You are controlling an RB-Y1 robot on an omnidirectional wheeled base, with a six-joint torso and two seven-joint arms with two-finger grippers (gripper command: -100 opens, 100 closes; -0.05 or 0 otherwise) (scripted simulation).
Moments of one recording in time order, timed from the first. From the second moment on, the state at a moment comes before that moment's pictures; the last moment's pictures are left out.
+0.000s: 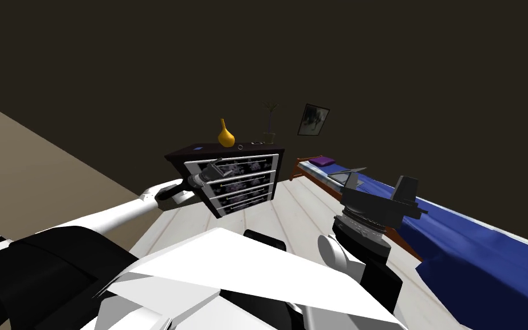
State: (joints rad) left arm 0.36 1.19 0.00 -1.71 0.25 -1.00 1.04; right arm 0.45 0.02 0.01 -2.36 -0.12 -0.62 -0.10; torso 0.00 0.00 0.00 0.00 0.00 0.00
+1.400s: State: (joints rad) left arm 0.35 1.58 -0.06 -1.47 0.19 -1.19 1.36; right arm 0.45 0.02 0.01 -2.36 -0.12 -0.62 -0.10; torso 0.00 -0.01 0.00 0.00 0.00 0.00
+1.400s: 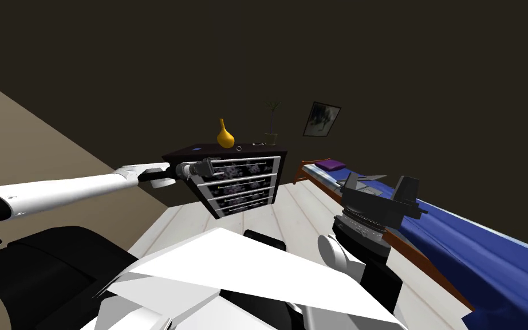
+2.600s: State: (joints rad) left arm 0.36 1.92 -0.12 -1.26 0.12 -1.34 1.60; right arm 0.45 0.02 0.01 -2.36 -0.12 -0.62 -0.10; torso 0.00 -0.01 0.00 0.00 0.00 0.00
